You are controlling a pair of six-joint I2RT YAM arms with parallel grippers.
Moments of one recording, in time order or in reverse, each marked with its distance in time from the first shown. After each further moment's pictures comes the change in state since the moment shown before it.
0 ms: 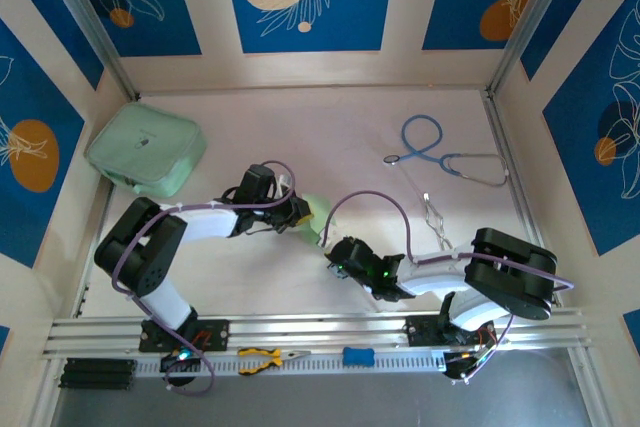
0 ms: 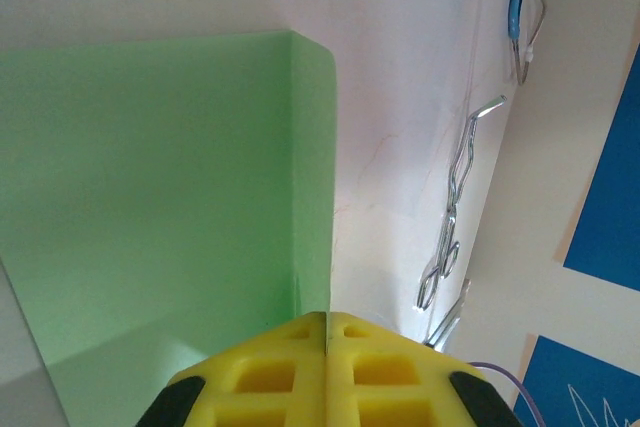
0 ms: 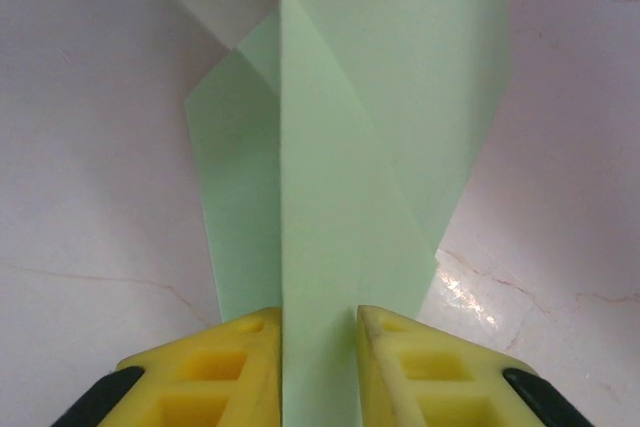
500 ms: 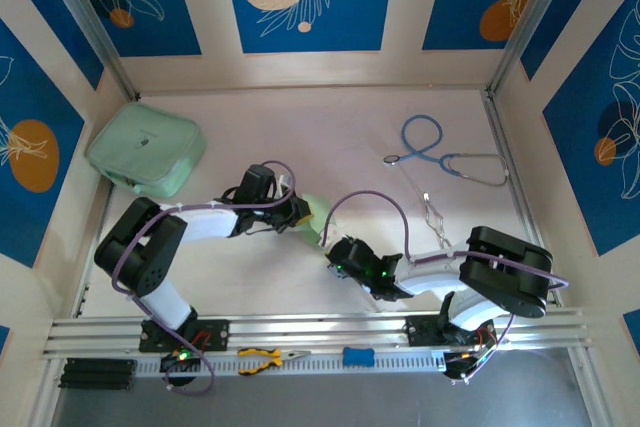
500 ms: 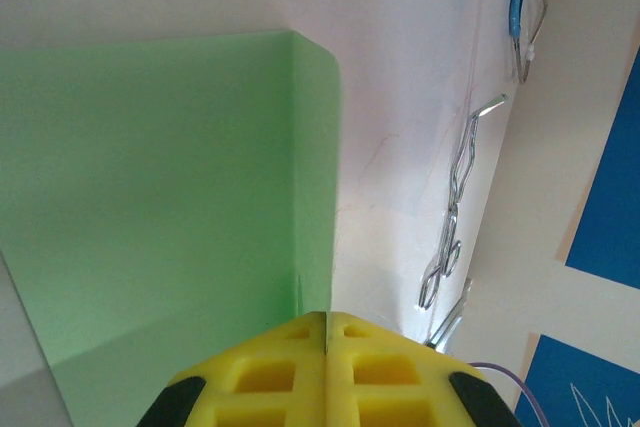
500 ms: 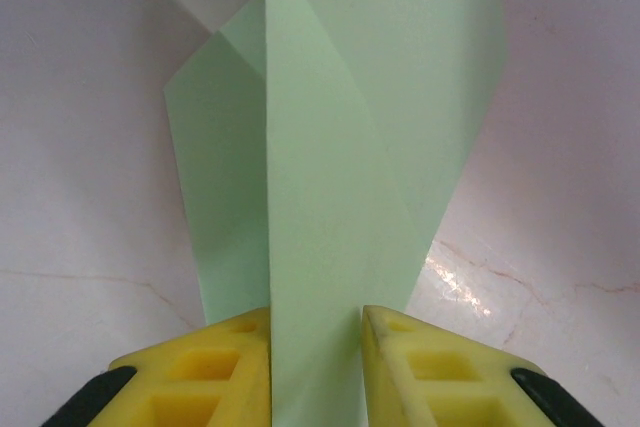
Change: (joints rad) left arm 0.000 0.000 0.000 -0.002 0.000 0.006; right arm -0.005 0.026 0.005 0.003 0.015 0.008
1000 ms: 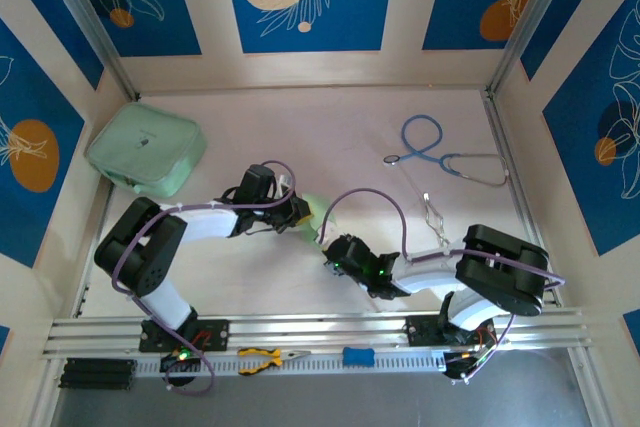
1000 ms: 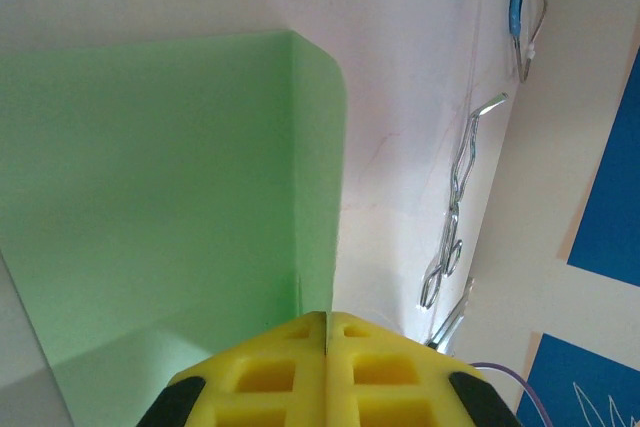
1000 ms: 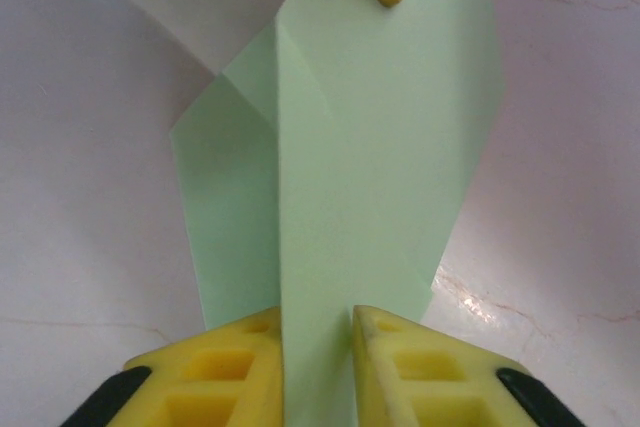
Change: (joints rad) left arm 0.000 0.000 0.000 0.000 0.000 0.006; right arm -0.002 0.024 0.021 0.029 0.003 0.005
